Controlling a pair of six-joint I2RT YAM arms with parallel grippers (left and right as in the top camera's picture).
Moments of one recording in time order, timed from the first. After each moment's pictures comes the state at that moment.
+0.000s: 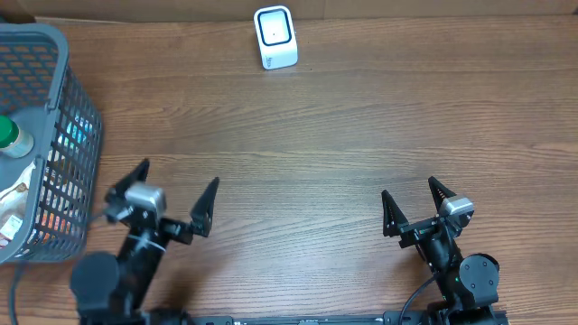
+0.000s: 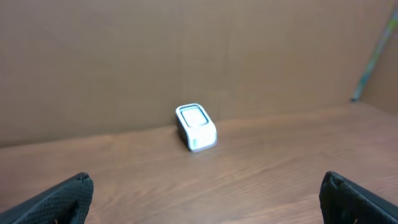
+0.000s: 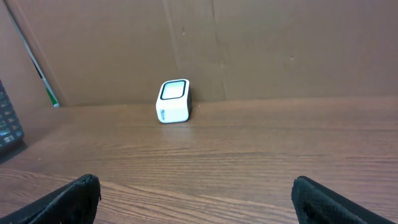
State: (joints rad) left arm 0.08 0.37 0.58 -0.28 0.40 -0.05; right arm 0.17 0.01 0.02 -0.02 -0.15 0.17
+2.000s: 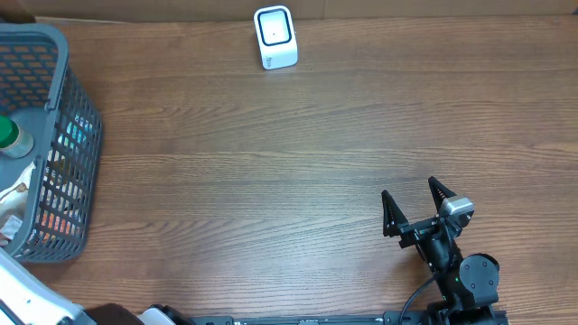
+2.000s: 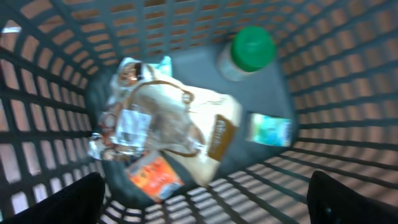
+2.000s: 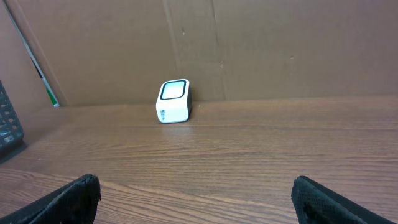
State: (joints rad) left arm 0.87 1.47 1.64 -1.12 -0.01 -0.46; right arm 0.17 0.01 0.02 -0.02 -0.15 0.17
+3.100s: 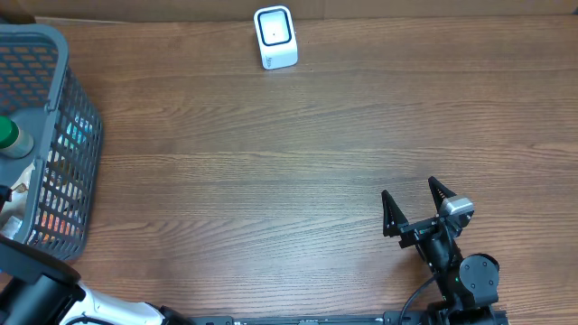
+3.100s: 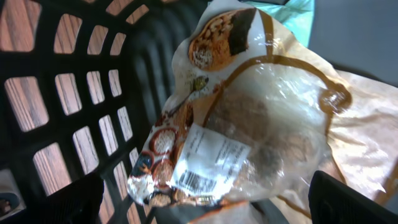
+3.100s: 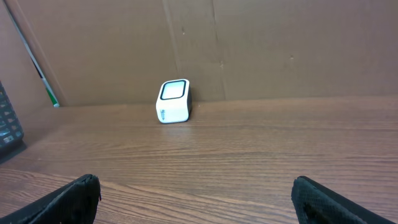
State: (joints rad) left arm 0.99 1.90 1.64 -1.13 -0.11 -0.41; right arm 0.17 0.01 0.02 -0.02 -0.15 0.17
